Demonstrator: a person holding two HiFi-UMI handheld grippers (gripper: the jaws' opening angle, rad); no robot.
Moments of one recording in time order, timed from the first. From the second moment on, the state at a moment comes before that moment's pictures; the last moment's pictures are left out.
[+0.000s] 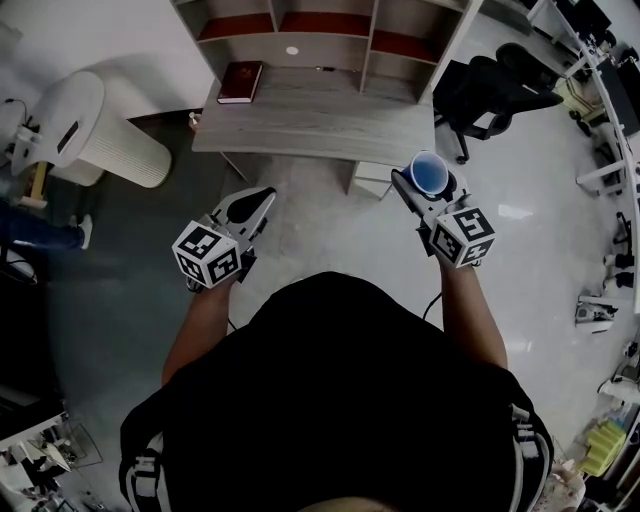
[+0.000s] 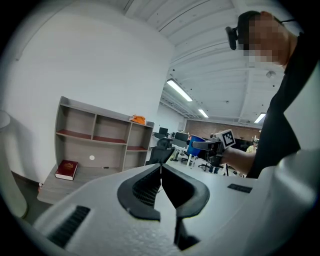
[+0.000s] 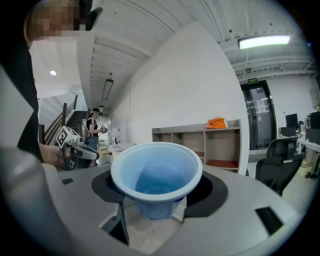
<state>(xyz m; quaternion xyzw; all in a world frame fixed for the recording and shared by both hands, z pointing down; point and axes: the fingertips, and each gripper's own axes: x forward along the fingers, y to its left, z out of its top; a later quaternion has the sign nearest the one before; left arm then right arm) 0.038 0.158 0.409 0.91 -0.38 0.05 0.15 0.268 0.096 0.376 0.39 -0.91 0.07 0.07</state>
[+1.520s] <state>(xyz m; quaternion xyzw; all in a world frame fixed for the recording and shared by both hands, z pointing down) 0.116 0.170 0.423 0.90 -0.39 0.07 0.16 0.333 0.097 0.399 0.37 -0.92 0.10 0.03</state>
